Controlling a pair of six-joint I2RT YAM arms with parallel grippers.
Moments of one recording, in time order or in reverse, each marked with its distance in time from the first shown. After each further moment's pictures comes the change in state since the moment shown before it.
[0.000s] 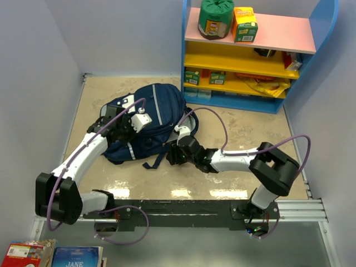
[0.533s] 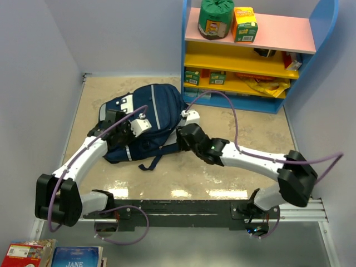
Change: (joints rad) left arm 0.013 -0.023 -0.084 0.064 -0.023 0.119; right arm -0.011 -0.140 0.217 -0.393 0.312 -0.065
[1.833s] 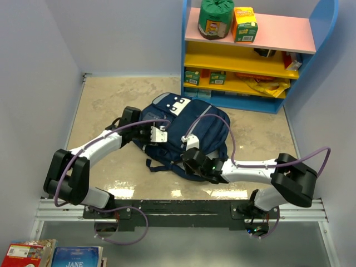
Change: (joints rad) left arm -0.135 0.215 0.019 0.308 0.335 0.459; right arm 0.125 -0.050 -0.341 0.182 -0.062 0.065
